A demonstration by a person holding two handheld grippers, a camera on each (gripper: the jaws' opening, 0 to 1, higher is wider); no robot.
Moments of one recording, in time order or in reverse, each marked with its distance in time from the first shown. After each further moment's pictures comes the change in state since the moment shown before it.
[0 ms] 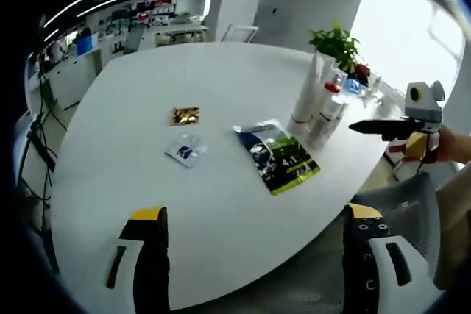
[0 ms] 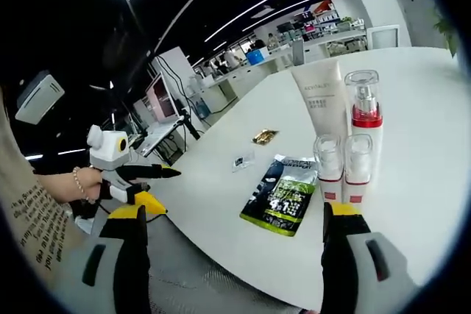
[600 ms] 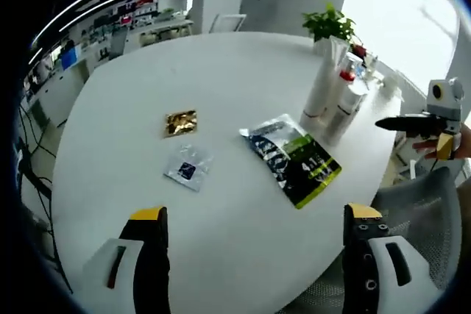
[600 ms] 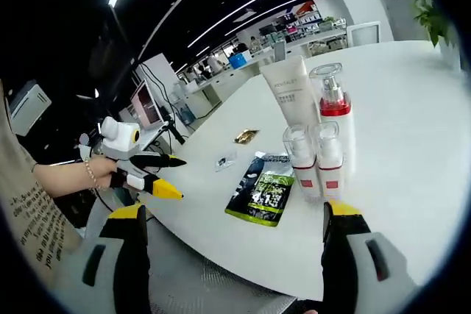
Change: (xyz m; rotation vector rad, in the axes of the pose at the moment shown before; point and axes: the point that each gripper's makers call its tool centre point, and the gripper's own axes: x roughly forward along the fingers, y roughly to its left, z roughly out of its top) left arm 0.049 0.029 0.020 0.107 0.087 -0.003; right arm -0.019 -0.022 -0.010 0.061 -0.023 -0.099
